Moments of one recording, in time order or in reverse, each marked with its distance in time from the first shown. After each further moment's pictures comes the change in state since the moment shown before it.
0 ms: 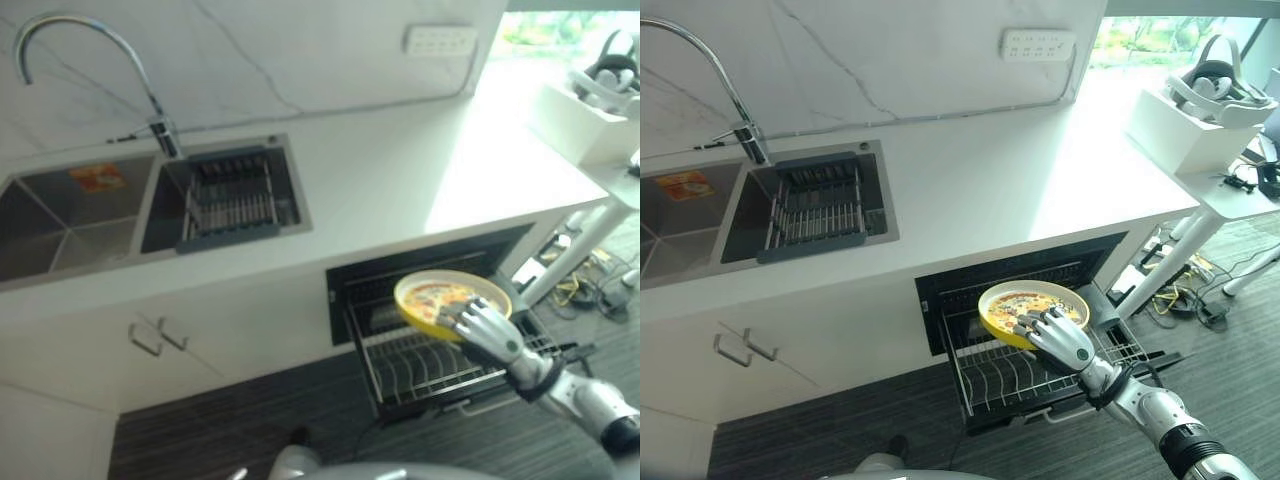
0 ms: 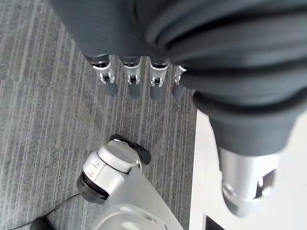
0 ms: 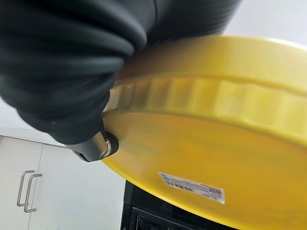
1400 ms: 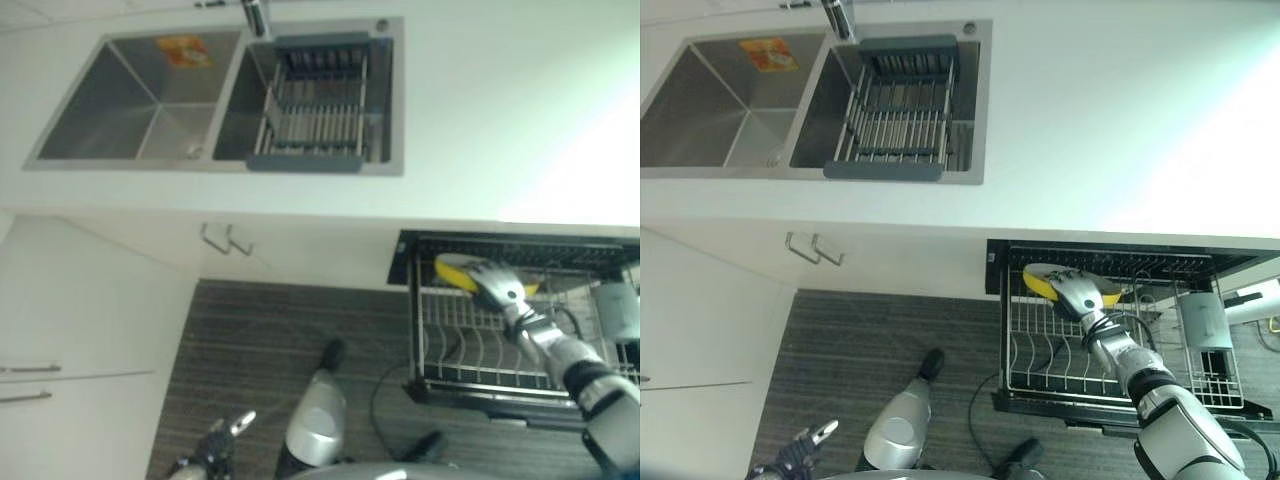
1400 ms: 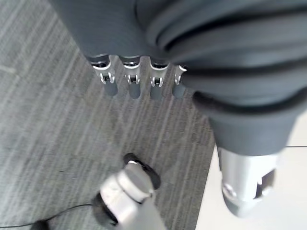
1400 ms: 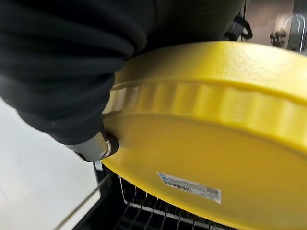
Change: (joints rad) left arm -0.183 0.063 -0.123 -0.100 -0.093 -0.045 -0.040; right arm -0.400 0.146 0.083 0.586 0.346 0.161 0.236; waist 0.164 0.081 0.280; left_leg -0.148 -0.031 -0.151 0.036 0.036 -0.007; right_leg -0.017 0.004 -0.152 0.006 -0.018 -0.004
